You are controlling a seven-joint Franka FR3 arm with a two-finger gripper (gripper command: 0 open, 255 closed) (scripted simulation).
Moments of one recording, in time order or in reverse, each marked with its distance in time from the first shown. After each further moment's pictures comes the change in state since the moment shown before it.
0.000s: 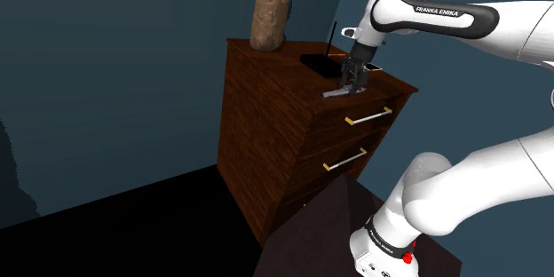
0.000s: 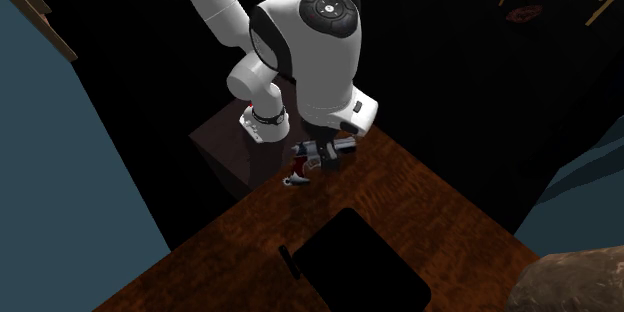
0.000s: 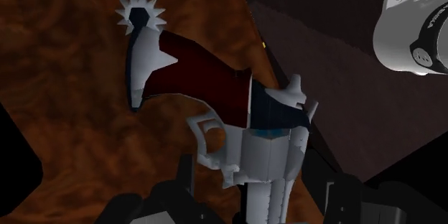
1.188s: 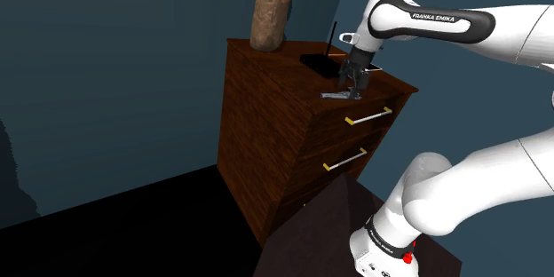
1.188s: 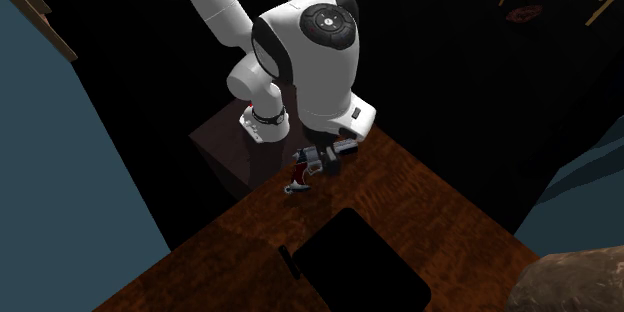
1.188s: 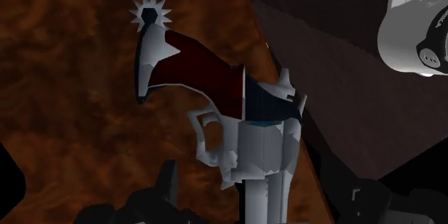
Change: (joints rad) arm -0.003 -0.005 -0.006 -0.046 -0.006 0.041 0.003
